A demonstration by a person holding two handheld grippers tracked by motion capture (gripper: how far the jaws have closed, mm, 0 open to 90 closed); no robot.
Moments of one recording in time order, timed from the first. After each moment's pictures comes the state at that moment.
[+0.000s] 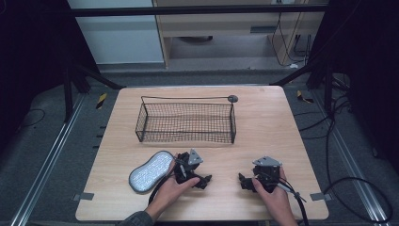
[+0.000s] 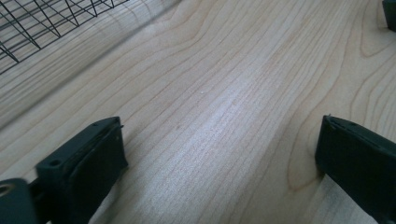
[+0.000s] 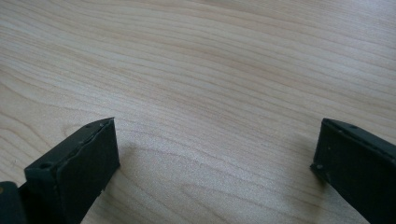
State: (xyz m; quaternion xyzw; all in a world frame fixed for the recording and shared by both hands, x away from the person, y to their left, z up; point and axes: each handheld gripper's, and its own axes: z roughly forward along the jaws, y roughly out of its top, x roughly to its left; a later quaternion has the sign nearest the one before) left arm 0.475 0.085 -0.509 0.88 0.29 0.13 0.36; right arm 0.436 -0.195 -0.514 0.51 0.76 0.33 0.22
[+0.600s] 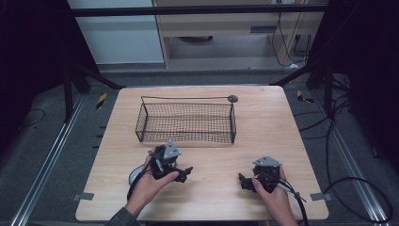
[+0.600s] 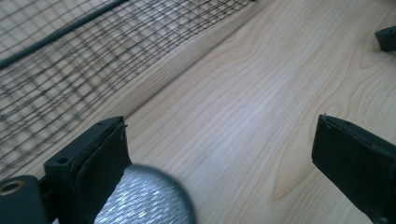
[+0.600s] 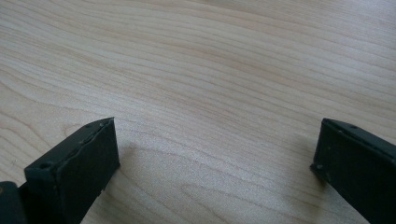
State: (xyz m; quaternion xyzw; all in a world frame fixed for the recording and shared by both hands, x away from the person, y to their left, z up) left arm 0.466 0.151 -0.449 0.86 0.32 0.17 0.36; right arm 0.436 -0.195 -0.514 0.51 0.76 0.33 0.22
